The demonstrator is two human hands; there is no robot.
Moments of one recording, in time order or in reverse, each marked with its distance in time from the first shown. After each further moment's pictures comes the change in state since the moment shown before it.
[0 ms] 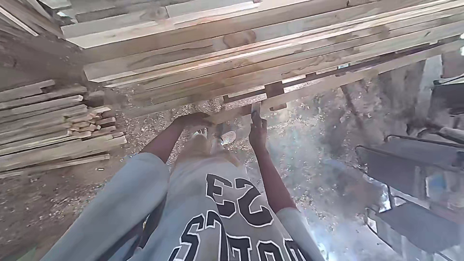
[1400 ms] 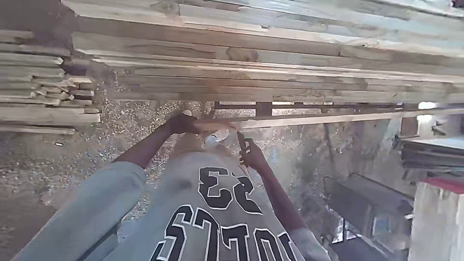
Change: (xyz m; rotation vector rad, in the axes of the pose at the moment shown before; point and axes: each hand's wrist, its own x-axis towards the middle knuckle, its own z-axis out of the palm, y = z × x) left_hand -0.016 -0.003 0.041 0.502 0.466 0.095; right_hand 0.019 0.005 -0.110 0.074 -0.805 0.235
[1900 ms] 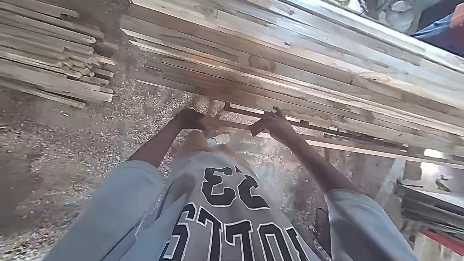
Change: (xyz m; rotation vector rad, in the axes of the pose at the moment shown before) left_hand -0.018 0.026 0.008 0.119 0.060 -0.208; right_hand 0.066 -0.074 -0.132 -1.489 0.063 -0.945
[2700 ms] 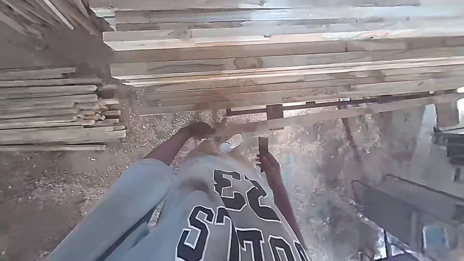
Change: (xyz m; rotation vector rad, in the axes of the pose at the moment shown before) left_hand 0.043 -0.014 -0.018 -0.144 -0.354 0.145; right_hand -0.042 -0.219 0.132 1.994 0.804 0.947
